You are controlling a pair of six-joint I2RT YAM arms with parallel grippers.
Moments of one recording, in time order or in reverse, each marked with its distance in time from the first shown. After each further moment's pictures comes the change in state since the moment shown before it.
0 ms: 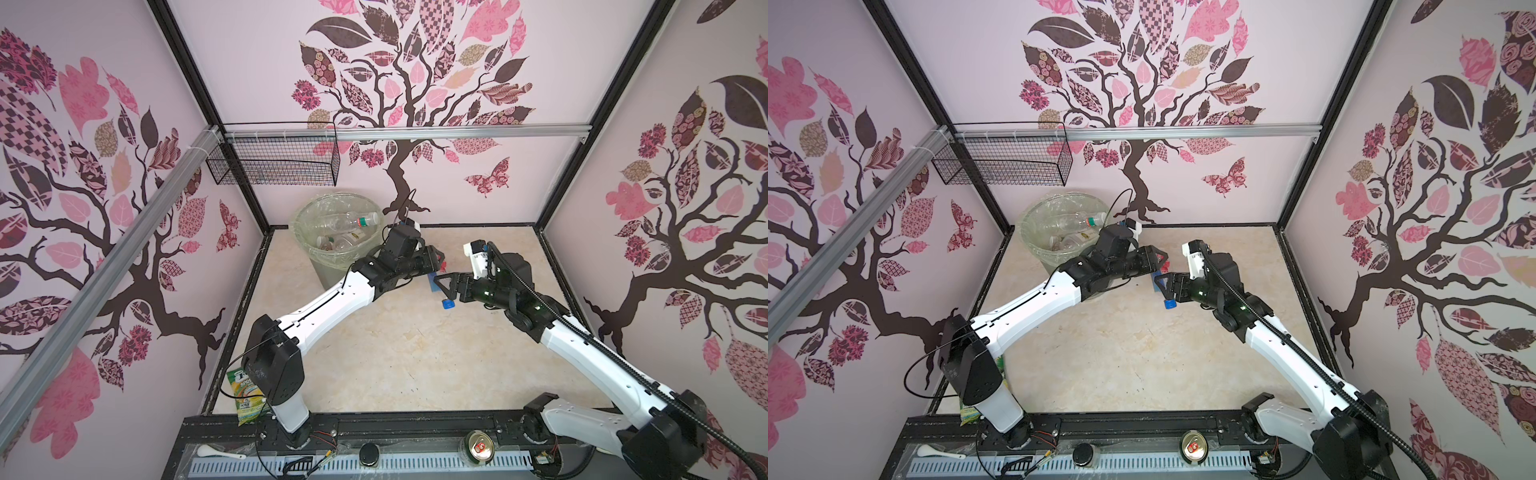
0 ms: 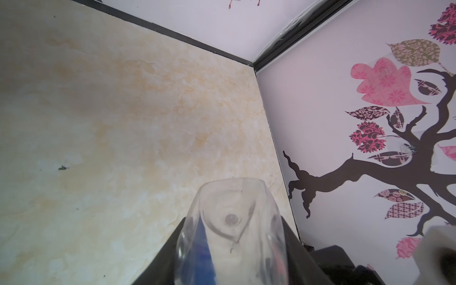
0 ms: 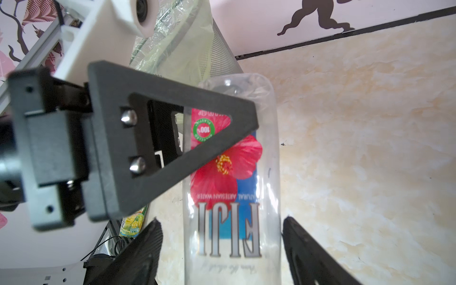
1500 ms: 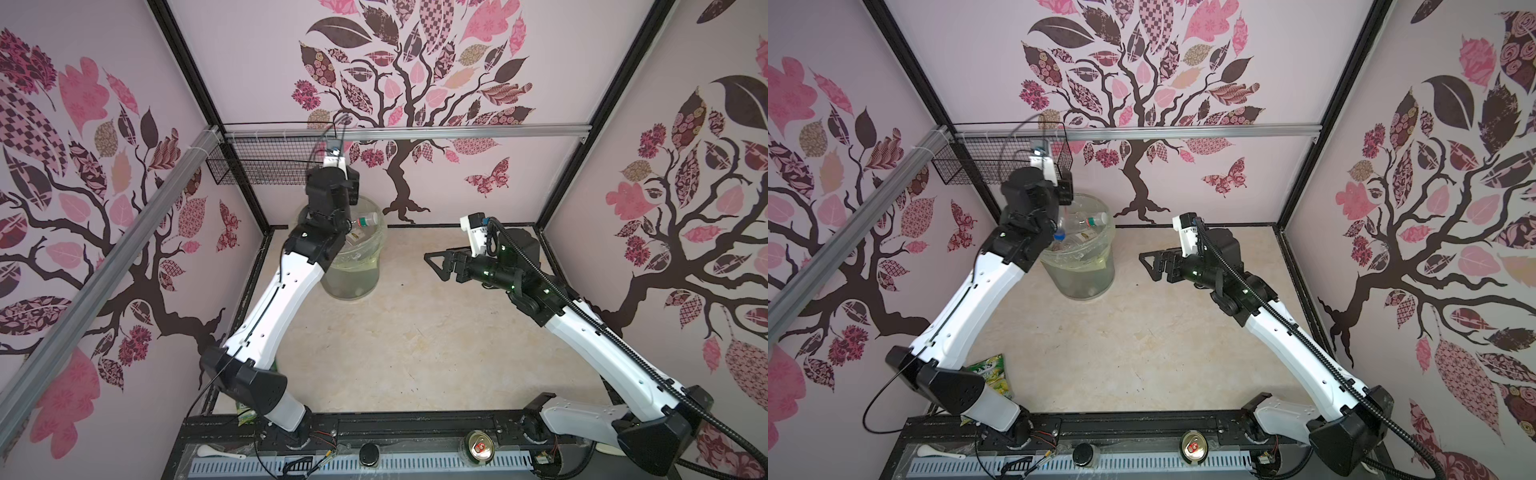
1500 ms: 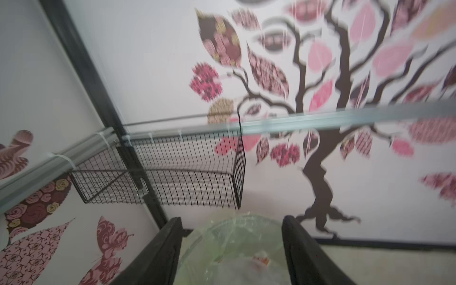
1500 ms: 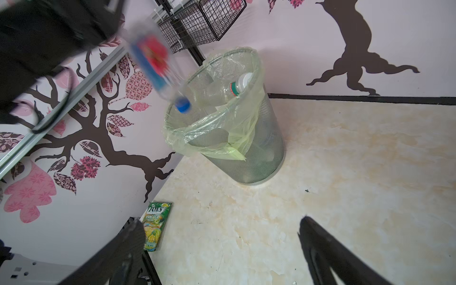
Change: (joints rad) left arm 0.291 -0.066 0.228 0.069 -0.694 0.929; right arm 0.065 0.089 0.298 -0.077 0.019 -0.048
